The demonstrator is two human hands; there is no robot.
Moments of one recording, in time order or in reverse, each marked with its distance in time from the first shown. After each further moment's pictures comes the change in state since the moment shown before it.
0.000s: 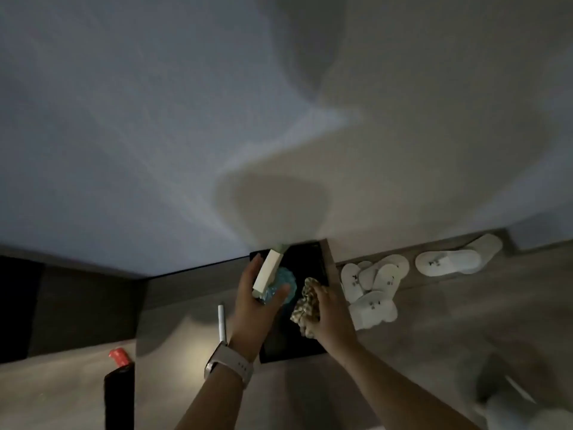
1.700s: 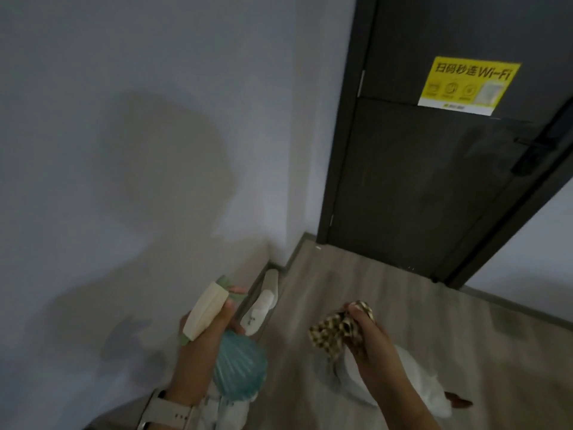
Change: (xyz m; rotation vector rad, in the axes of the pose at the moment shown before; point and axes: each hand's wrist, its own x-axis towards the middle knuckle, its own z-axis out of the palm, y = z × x) left_hand -0.231 0.266 0.315 -0.141 -0.802 0.193; right_hand -0.422 0.150 -0.348 1.695 1.226 0.448
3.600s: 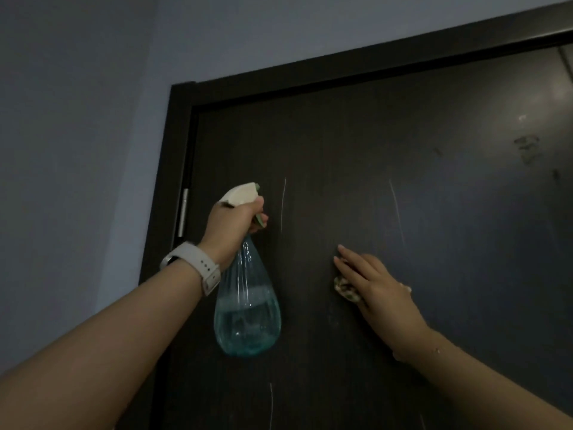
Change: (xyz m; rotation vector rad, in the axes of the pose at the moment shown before) left_hand 0.616 0.543 0.861 -0.155 -0.362 0.958; right_hand 0.542 -0.989 0.033 -1.512 0.515 -1.911
